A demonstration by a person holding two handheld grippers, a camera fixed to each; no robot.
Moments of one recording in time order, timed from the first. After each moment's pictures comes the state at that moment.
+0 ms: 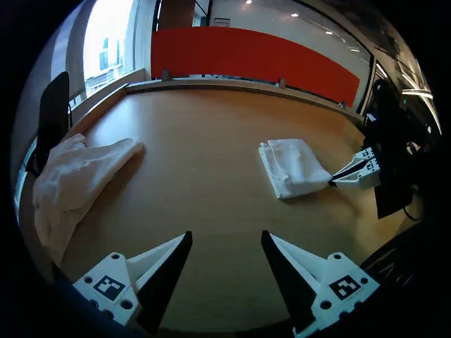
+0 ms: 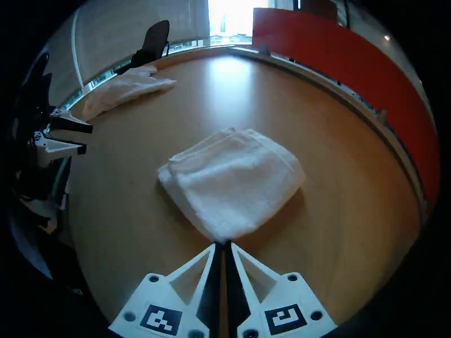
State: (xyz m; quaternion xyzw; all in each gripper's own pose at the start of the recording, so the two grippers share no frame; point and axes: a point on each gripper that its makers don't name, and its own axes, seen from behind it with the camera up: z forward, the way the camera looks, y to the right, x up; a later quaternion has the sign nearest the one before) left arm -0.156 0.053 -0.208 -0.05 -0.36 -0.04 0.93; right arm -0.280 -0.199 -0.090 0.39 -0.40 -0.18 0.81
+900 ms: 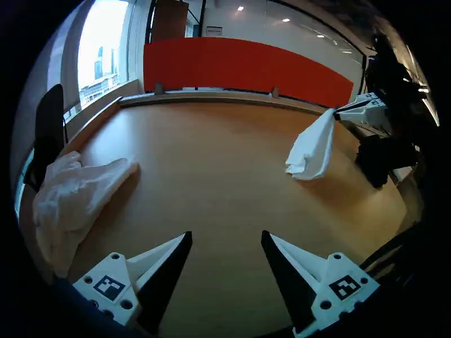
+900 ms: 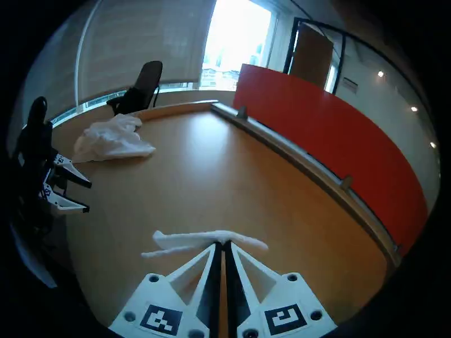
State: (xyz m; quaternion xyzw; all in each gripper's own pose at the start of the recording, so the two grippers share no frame) left arm -0.133 0.058 -0.182 -0.07 -0.34 -0.03 0.94; right arm -0.119 -0.199 -0.001 0.37 -0.26 -0.21 0.87
